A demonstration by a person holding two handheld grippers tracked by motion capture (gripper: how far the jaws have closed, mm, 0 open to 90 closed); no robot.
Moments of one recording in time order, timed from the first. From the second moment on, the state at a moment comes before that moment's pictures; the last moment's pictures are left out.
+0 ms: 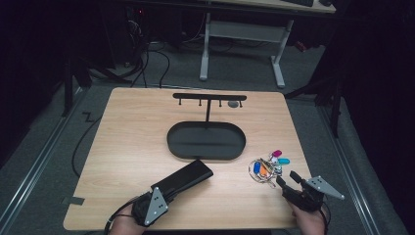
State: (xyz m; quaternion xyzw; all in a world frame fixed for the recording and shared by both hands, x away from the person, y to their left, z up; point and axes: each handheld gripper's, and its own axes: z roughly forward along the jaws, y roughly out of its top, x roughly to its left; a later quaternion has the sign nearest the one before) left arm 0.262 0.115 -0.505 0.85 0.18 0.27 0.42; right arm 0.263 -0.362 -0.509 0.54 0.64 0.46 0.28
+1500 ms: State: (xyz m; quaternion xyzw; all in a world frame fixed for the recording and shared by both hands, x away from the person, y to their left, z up) left arm 0.274 0.154 -0.488 0.78 0.26 0.17 0.54; right arm 0.263 -0.361 -0.510 0.54 0.64 0.46 0.28
